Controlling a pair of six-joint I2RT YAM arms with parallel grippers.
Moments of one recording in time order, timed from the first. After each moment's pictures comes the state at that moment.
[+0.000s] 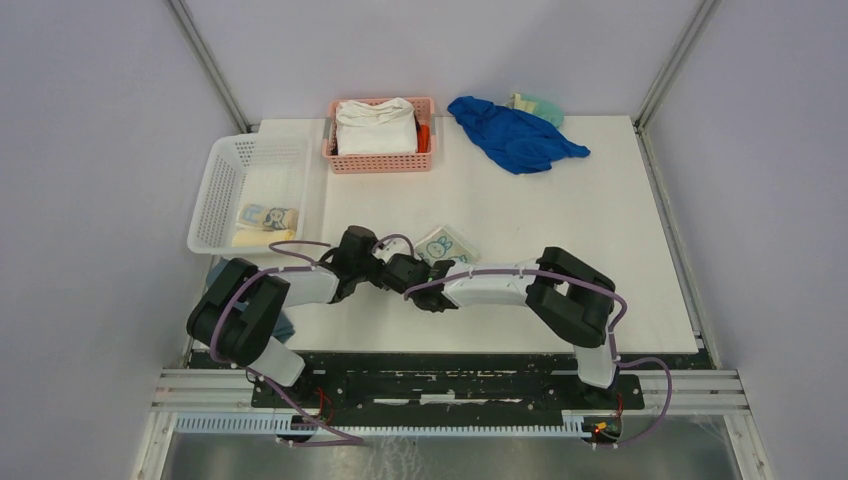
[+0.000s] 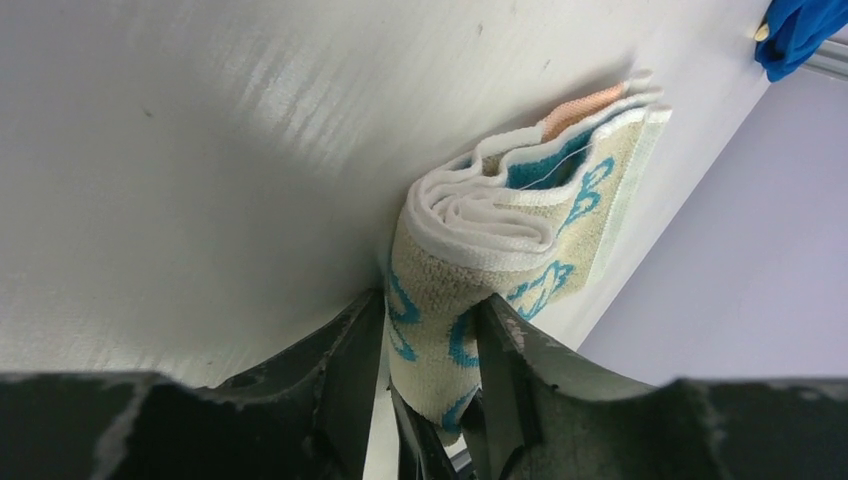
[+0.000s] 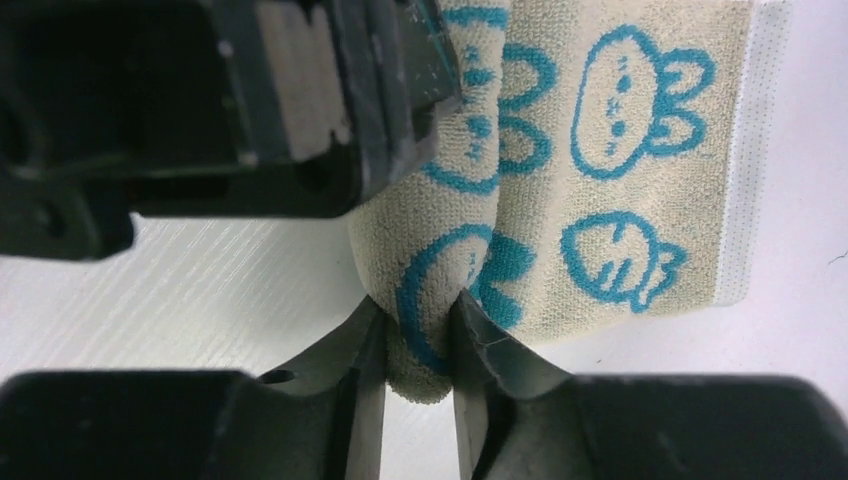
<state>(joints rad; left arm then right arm) -0.49 1.54 0.51 0.23 0.13 -1.38 1.13 1.95 1.24 -0.42 0.53 0.21</state>
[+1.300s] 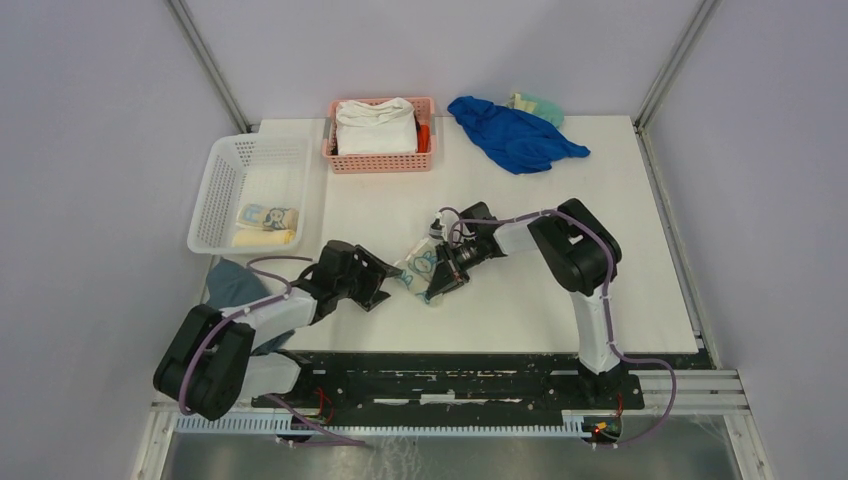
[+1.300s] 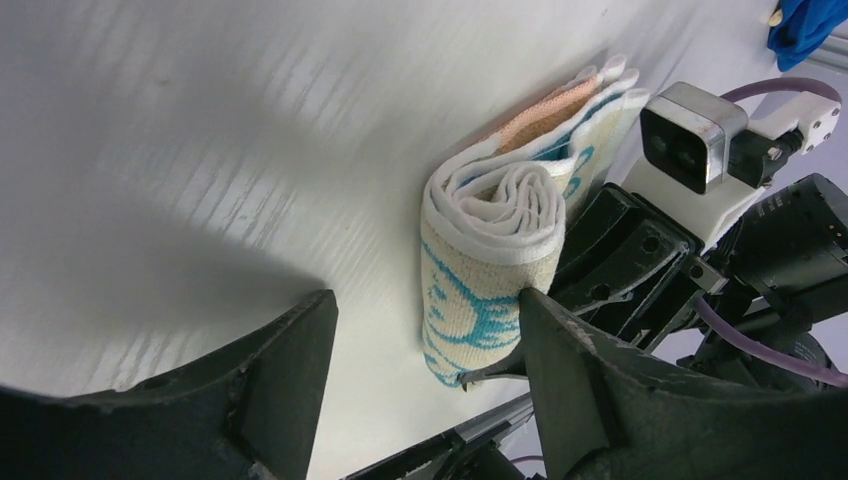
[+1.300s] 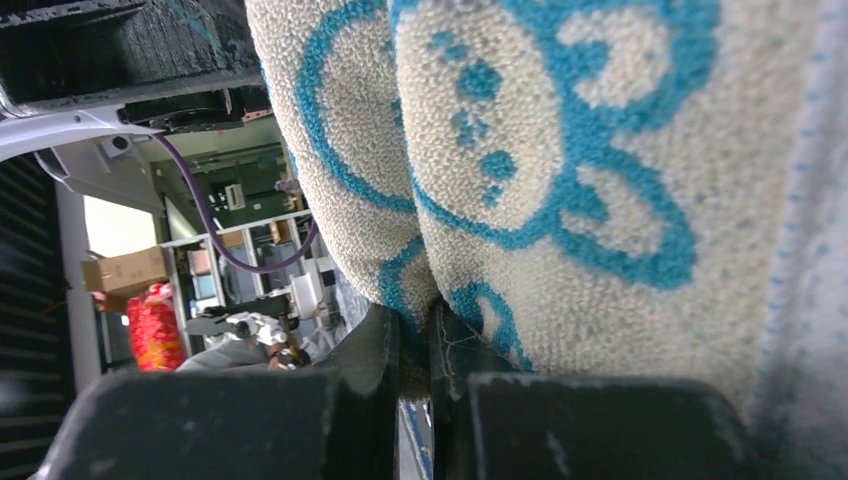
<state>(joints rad) -0.44 1.23 0.36 0.07 0.15 -1.35 0.57 2.13 1.09 -0.07 -1.12 0.40</state>
